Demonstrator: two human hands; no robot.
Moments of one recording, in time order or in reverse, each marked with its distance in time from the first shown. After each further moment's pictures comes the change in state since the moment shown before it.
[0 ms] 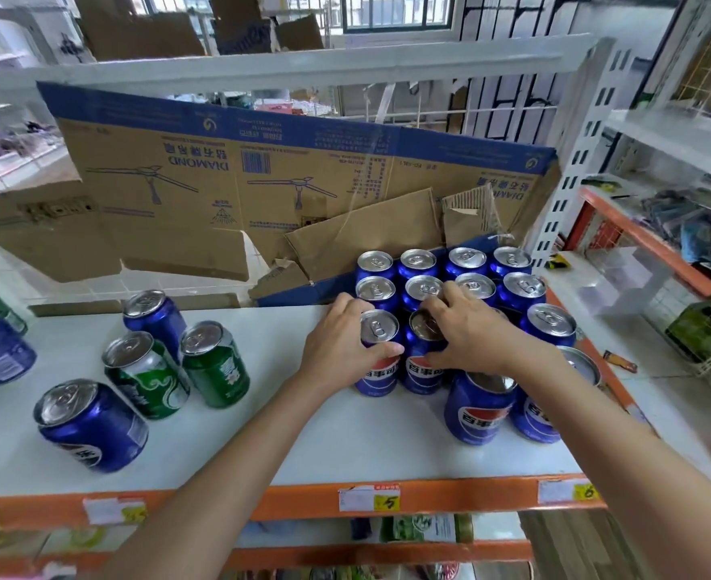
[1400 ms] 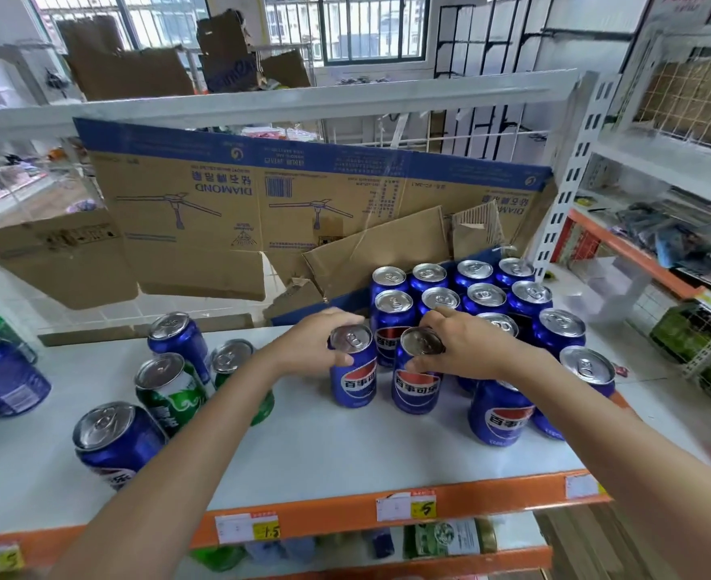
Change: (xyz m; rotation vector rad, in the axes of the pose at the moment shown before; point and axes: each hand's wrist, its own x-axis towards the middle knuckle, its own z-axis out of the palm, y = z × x) left_hand 0.011 -0.051 -0.067 -0.145 -0.417 0.074; right_hand 0.009 -0.028 0.006 0.128 -0.016 0.057
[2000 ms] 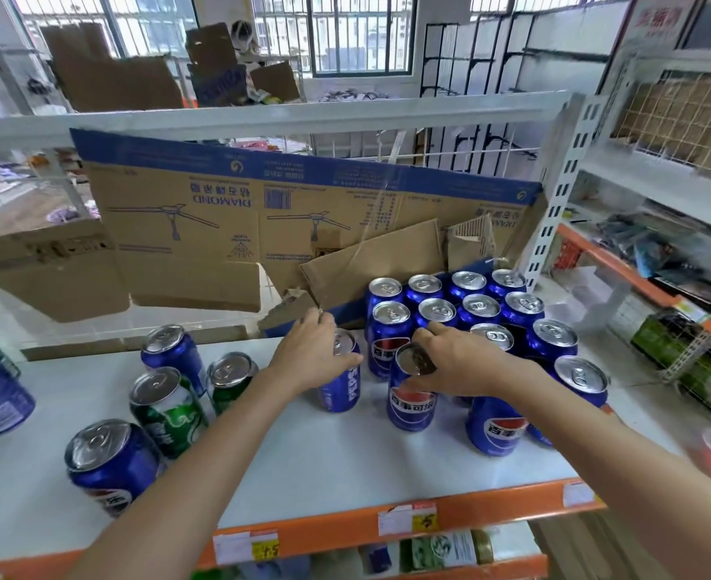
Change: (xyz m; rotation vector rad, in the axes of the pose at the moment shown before) left_hand 0.007 0.000 0.007 0.371 0.220 -0.119; right_hand -0.004 -0.018 -0.002 -0.122 -0.039 0.006
